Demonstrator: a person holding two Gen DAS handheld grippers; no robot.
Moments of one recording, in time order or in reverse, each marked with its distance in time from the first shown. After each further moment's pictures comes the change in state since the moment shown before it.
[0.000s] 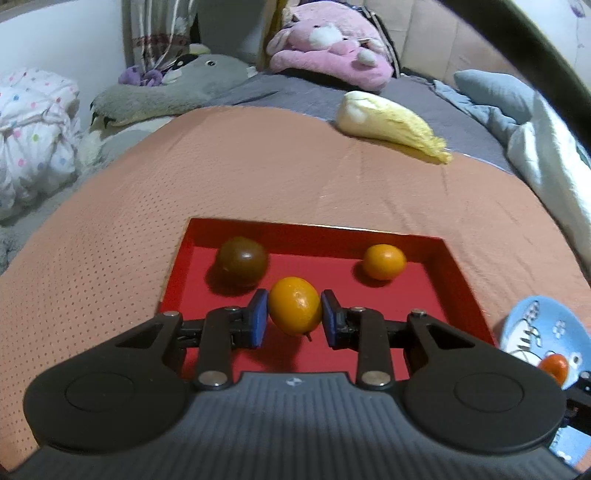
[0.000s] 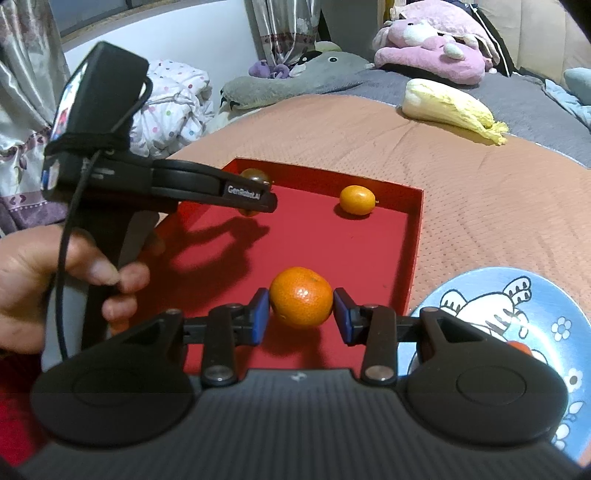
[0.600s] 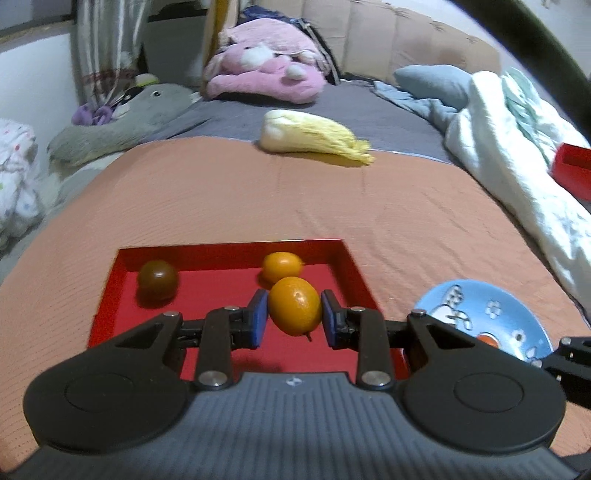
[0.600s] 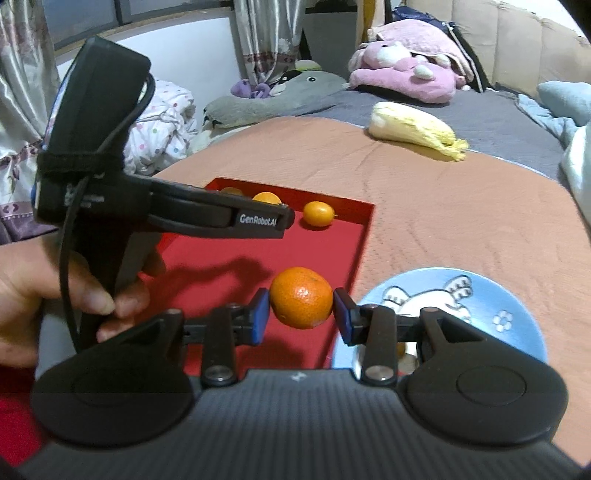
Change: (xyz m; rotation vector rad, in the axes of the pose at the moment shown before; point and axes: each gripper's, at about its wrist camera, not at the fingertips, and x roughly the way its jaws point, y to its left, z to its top) left arm -0.037 -0.072 -0.004 0.137 -0.046 -0.104; right arm -0.050 -0.018 -0.008 0.007 -0.055 -0.074
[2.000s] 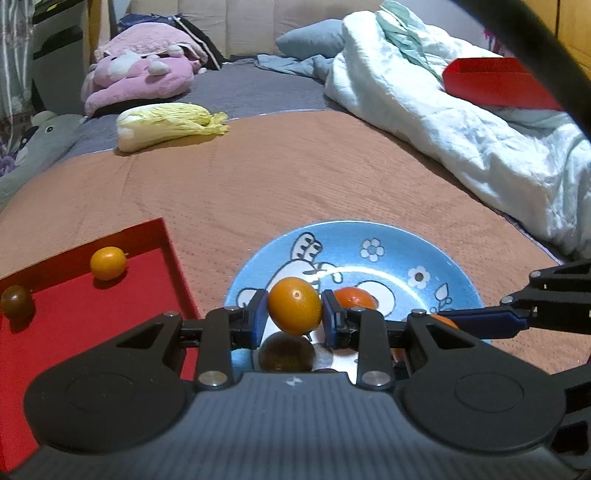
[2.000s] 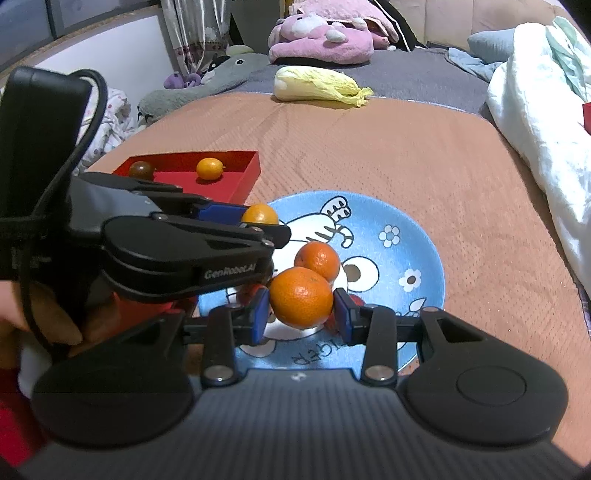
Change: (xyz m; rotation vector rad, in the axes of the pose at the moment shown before) left arm 0.029 -0.117 -0.039 0.280 0.049 -0.214; right arm -0.027 -0.080 -0.054 0.145 0.056 -0.122
